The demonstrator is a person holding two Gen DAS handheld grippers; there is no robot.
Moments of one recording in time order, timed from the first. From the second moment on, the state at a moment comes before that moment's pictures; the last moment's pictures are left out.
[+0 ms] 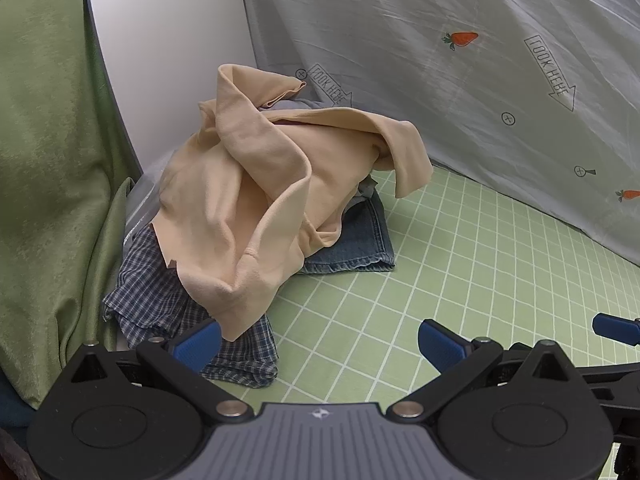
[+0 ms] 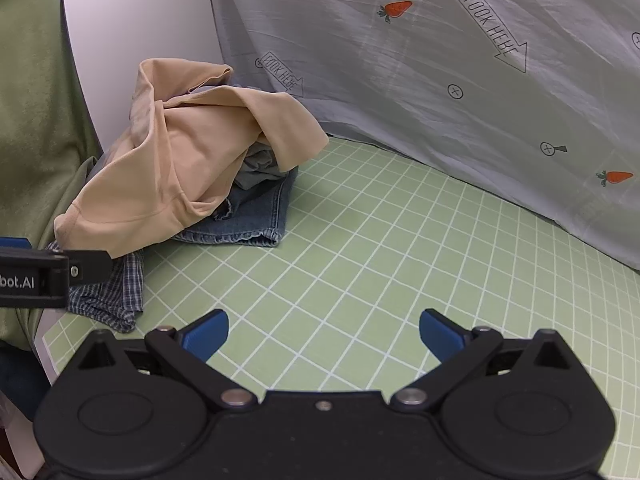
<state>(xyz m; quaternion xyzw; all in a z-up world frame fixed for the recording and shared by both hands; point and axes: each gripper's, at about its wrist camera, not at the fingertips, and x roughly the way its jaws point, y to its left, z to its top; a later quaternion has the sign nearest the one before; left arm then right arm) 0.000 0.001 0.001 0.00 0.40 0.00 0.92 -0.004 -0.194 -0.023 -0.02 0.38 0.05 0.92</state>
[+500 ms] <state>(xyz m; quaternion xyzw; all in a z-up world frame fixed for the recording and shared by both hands) -0.001 0.005 -0.003 0.00 0.40 0.01 0.92 -0.004 -0.192 -0.025 -0.02 0.38 0.05 0.92</state>
